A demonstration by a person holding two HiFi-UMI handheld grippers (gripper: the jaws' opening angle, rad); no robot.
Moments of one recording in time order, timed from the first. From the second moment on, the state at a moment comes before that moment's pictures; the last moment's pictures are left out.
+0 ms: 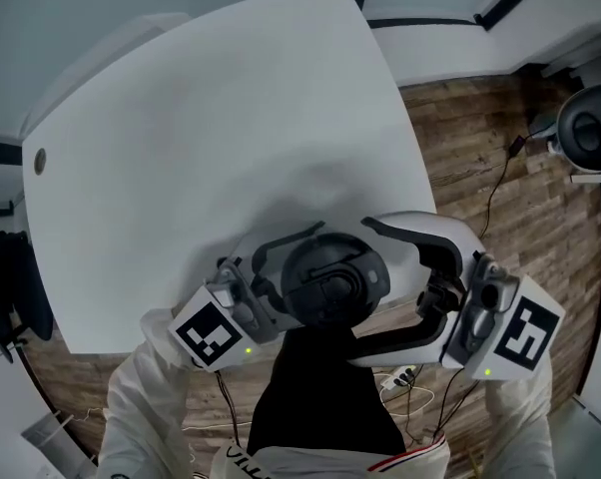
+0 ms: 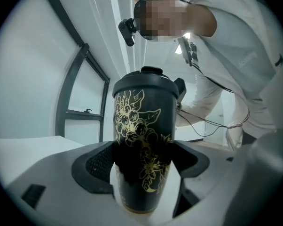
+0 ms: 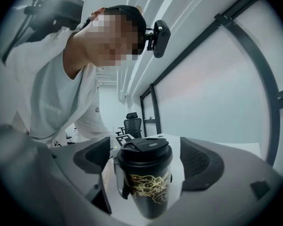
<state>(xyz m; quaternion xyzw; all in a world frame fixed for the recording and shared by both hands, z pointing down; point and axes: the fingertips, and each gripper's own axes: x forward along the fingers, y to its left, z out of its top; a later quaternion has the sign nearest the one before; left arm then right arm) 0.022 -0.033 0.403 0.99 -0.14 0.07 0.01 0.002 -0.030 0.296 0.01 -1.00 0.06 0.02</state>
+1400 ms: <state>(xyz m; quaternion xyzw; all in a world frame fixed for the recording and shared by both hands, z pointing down) 0.026 -0.039 0.403 0.93 -0.35 0.04 0.03 -0.004 -0.044 0.300 0.37 -0.93 0.02 -0.03</state>
